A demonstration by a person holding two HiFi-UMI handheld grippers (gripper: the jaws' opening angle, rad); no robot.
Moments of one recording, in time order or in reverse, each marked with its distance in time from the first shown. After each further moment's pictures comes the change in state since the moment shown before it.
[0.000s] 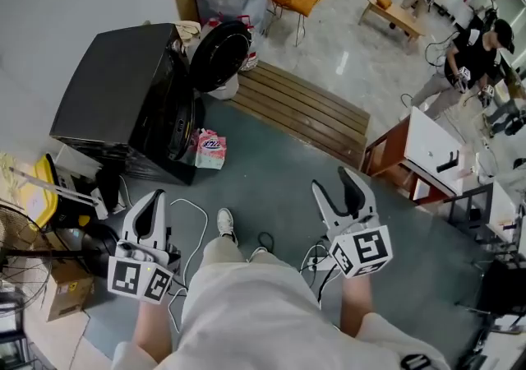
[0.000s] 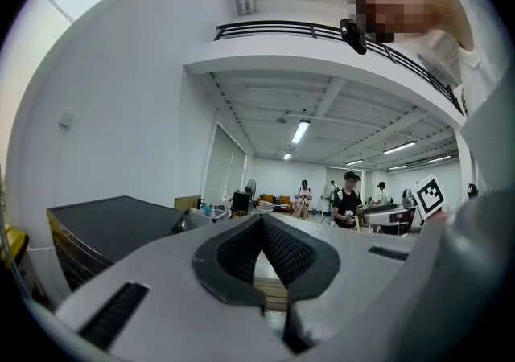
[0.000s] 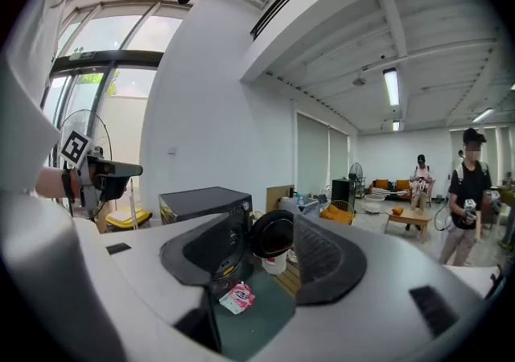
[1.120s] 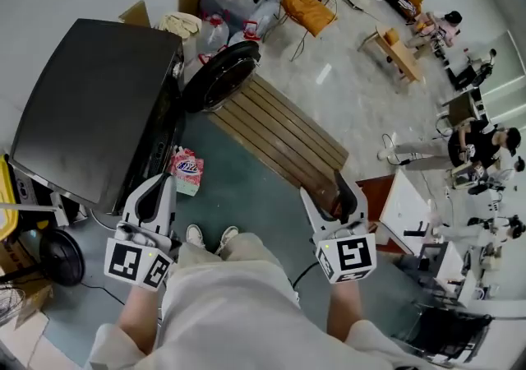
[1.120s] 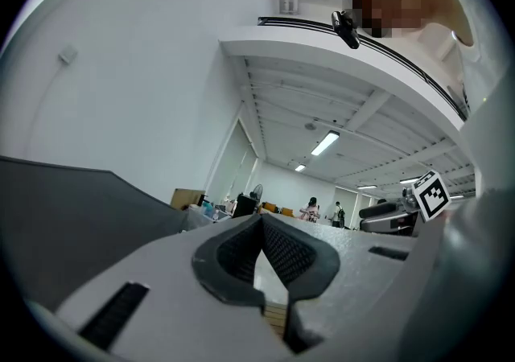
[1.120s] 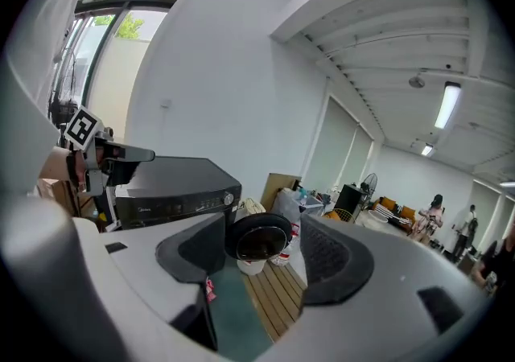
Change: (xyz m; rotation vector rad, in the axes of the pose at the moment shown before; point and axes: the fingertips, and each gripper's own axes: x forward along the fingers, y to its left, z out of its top) left arm 0.271 0.211 -0.004 -0.203 -0.047 0.002; right arm 0.343 -0.042 0.068 -0.282 0.188 0.032
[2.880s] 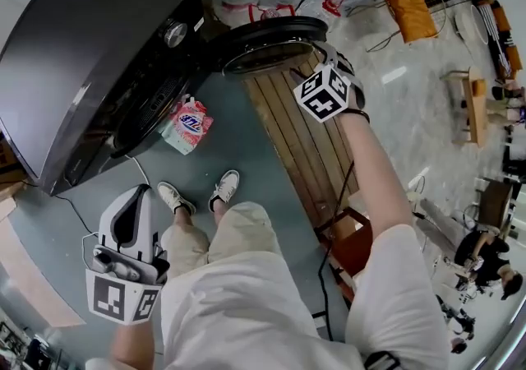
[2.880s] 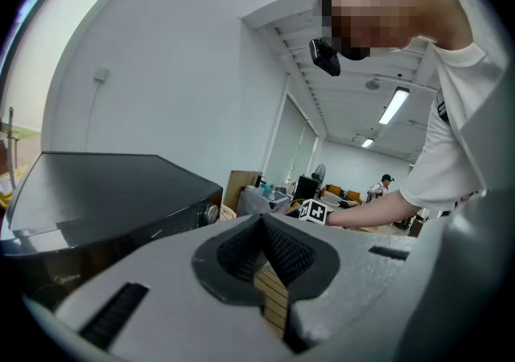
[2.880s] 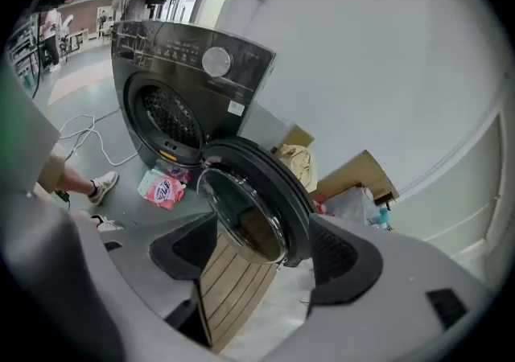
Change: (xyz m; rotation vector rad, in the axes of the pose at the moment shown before) left arm 0.166 0.016 -0.083 -0.030 0.132 0.512; right arm 0.557 -0.092 -0.175 -0.773 0.287 0.588
